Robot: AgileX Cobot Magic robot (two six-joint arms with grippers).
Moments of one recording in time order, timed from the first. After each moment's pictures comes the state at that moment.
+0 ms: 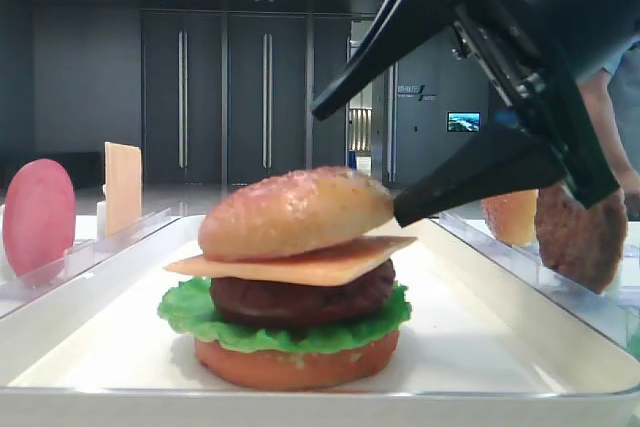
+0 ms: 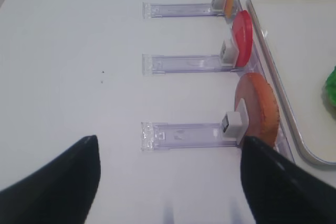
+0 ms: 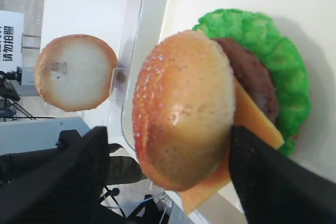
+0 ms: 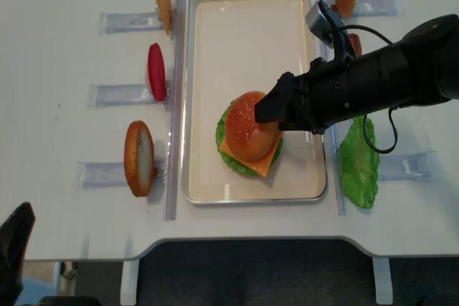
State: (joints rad) left arm 0.05 -0.02 -0.48 -0.04 1.11 0.05; right arm 0.41 1.65 -0.72 1.51 0.77 -0.98
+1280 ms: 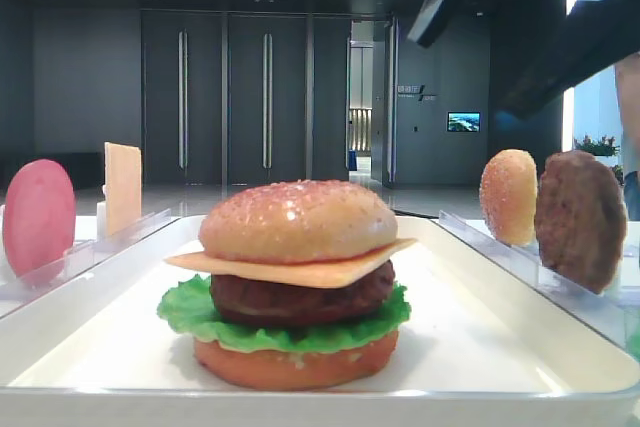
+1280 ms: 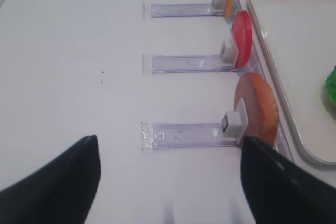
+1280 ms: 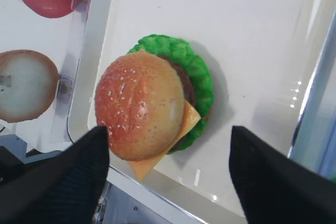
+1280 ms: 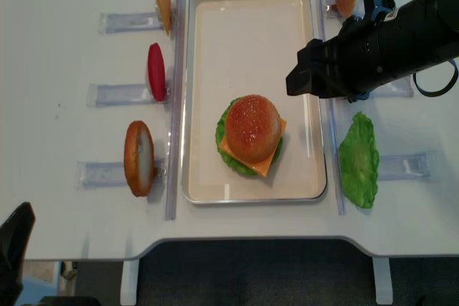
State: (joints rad) left arm 0.05 -0.02 -0.48 -0.04 1.11 0.05; right arm 0.41 1.43 -0.87 0.78 0.74 -0.29
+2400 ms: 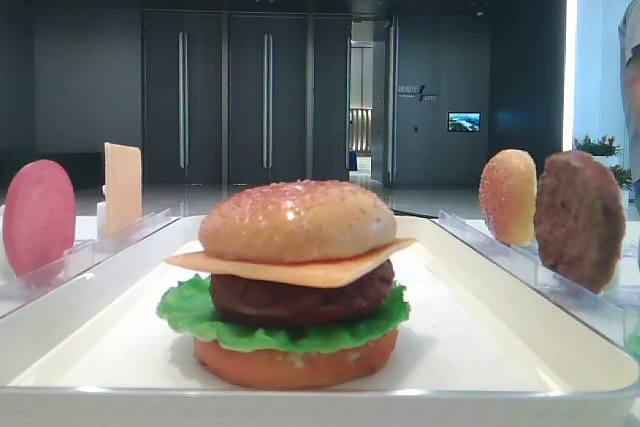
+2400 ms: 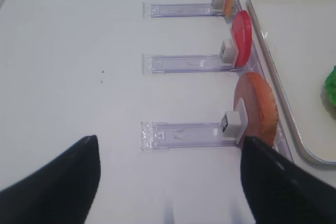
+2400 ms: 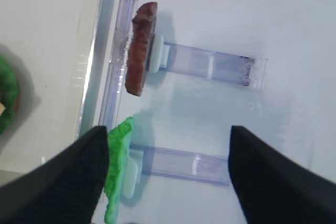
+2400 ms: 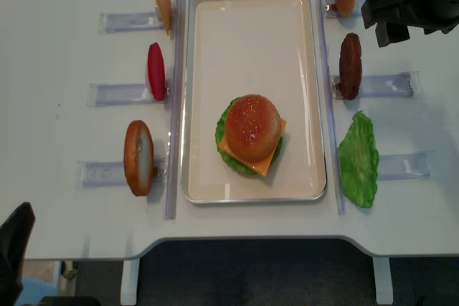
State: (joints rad) left arm 0.05 -0.02 -0.48 -0.04 1.11 0.05; right arm 0.39 1.40 -1.21 -0.03 1.19 0.17
